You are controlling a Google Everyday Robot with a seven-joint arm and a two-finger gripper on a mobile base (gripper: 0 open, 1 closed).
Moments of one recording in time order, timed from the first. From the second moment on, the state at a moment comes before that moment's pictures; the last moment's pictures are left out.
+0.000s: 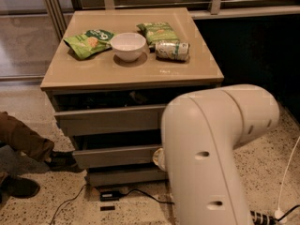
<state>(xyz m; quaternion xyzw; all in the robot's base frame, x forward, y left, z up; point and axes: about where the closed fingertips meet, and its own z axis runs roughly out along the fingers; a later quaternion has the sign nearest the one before) 0.619 -0.040 0.394 -0.59 0.72 -0.04 0.36</state>
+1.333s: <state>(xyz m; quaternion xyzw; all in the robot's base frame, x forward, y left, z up) 0.624 -0.030 0.352 -0.53 0.75 0.10 0.38</state>
